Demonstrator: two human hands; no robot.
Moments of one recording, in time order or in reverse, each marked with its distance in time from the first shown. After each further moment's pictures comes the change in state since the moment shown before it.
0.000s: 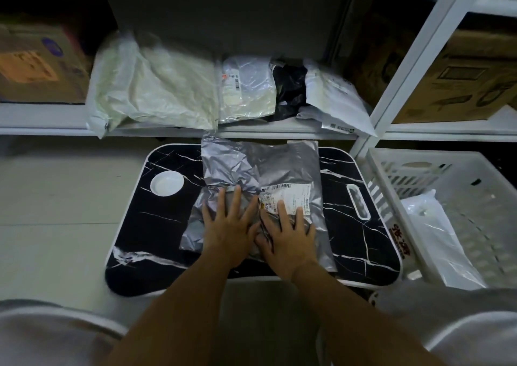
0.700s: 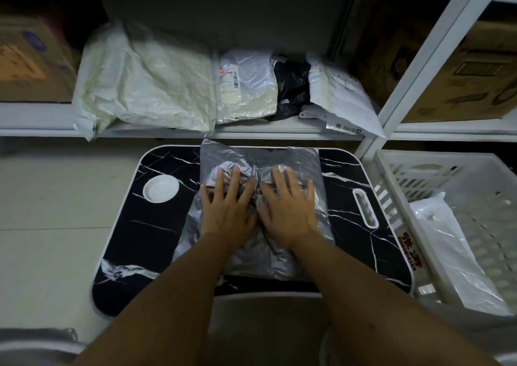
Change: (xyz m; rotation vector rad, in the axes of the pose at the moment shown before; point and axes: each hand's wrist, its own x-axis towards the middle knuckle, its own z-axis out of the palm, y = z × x) left_hand 0.048 -0.011 -0.011 0.011 0.143 0.006; right_hand 0.067 0.001 -0.041 -0.126 0.312 -0.097
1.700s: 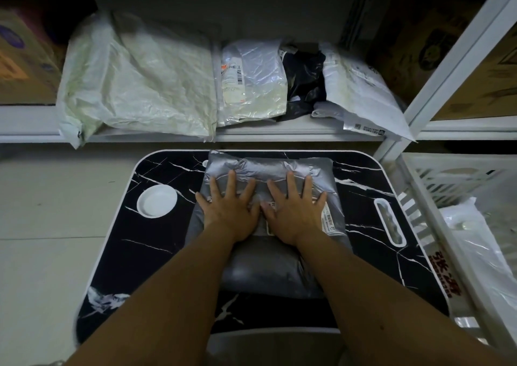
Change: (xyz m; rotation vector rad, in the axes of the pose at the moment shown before) left_hand 0.061 -0.015 0.019 -0.040 -0.308 -0.159; right_hand 0.053 0.011 0.040 0.053 -0.292 0.152
